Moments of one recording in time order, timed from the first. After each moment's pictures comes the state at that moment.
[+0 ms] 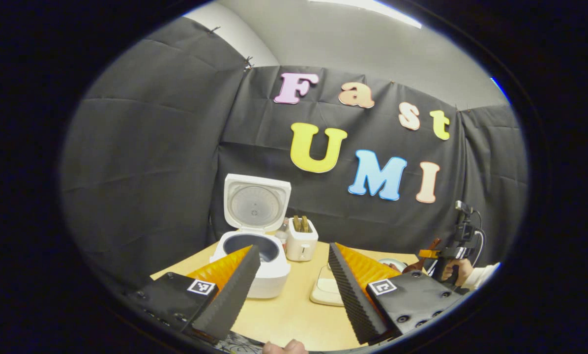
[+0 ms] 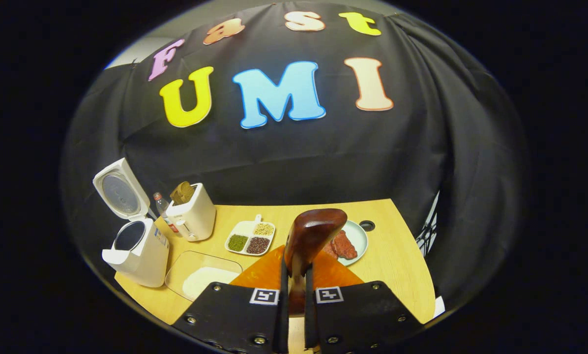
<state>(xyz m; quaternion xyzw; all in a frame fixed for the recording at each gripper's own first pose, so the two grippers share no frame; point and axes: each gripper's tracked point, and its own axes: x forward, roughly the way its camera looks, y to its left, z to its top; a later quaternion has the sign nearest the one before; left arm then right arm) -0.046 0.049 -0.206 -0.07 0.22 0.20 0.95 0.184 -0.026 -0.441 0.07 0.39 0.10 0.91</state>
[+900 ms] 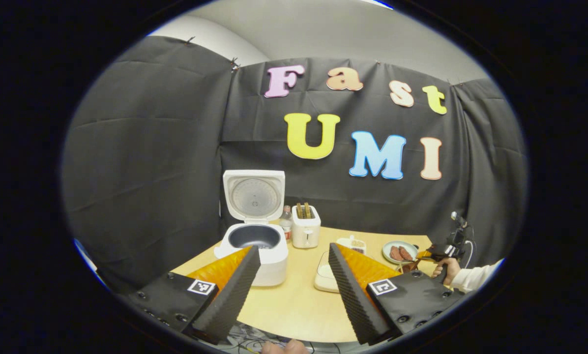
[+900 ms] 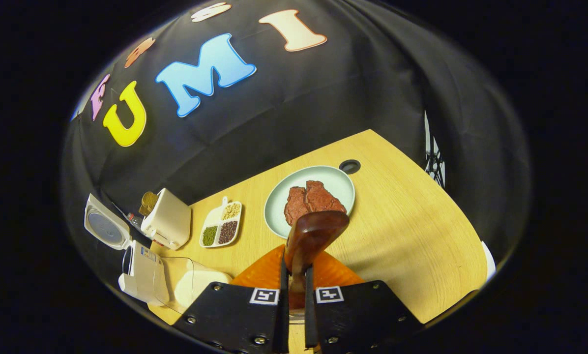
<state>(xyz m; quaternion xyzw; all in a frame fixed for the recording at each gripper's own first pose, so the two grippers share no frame) -0.053 -0.016 -0.210 -0.02 0.27 0.20 0.94 0.179 -0.063 -0.572 0.21 0.48 0.04 0.85</state>
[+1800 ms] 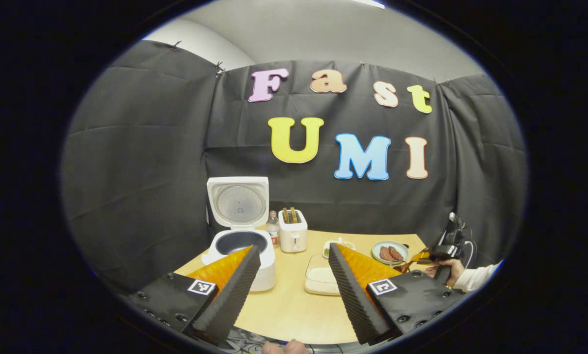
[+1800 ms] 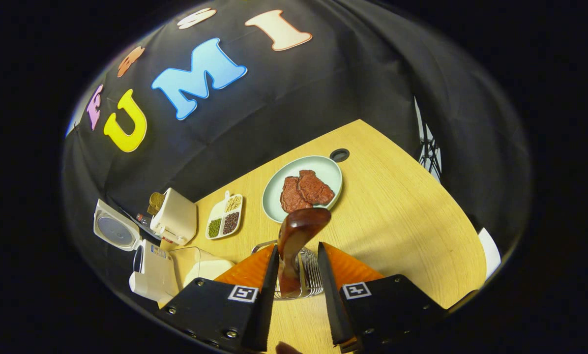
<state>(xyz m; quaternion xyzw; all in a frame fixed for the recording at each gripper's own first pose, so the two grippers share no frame) -0.035 -0.026 -0.197 -0.02 0.26 0.17 0.95 0.137 -0.082 -0.541 0.23 0.49 0.04 0.84</state>
